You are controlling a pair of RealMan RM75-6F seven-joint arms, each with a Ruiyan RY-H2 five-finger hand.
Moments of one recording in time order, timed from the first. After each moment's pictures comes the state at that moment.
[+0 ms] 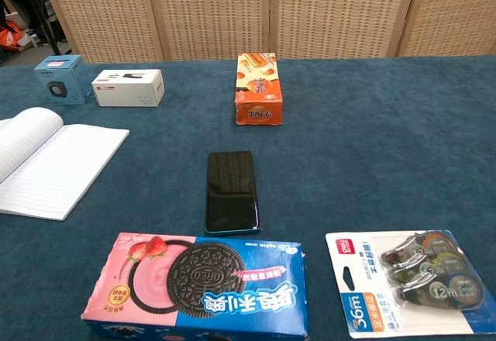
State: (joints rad) left arm -0.30 -1.68 -0.04 -0.59 1.46 1.18 -0.38; right arm 0.06 -1.08 0.07 -1.47 -1.59 1.59 0.32
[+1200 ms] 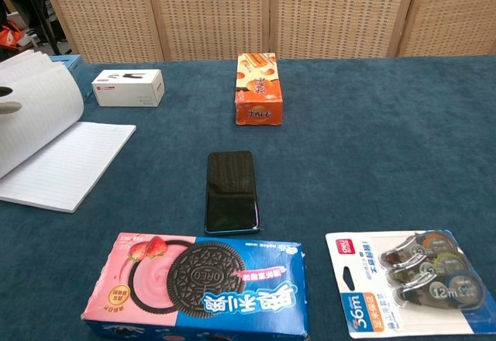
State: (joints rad) left arm -0.35 -1.73 0.08 -0.37 1.71 1.59 0.00; right arm 0.05 -1.07 0.07 -1.47 -1.58 1.60 0.35
